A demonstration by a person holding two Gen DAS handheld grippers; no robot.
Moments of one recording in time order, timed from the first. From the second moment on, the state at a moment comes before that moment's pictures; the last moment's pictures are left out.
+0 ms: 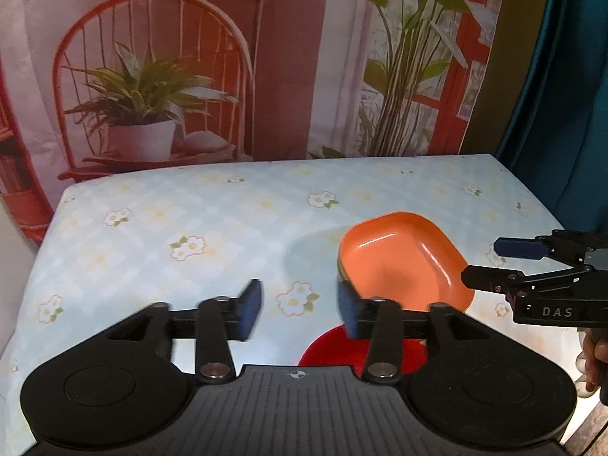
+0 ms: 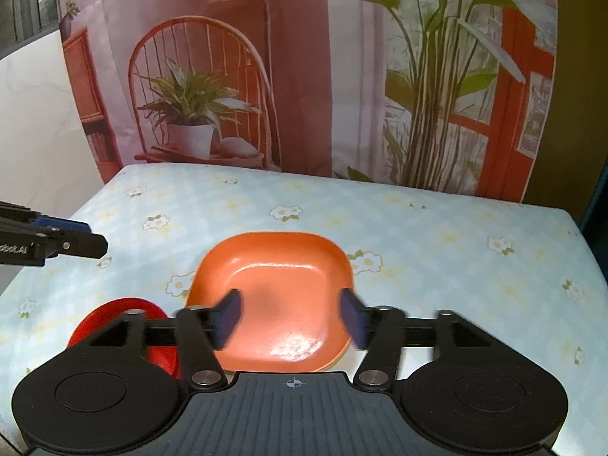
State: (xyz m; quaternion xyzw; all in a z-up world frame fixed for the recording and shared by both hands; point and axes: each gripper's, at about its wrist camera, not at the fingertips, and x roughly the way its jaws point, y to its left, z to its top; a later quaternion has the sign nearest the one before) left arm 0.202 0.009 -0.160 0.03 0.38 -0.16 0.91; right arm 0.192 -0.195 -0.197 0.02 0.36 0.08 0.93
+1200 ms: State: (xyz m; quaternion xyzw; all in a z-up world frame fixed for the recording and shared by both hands) left arm 0.152 0.035 -0.214 -0.05 0.41 -0.12 0.90; right arm 0.148 -0.146 -0.228 0.04 0.37 0.11 0.92
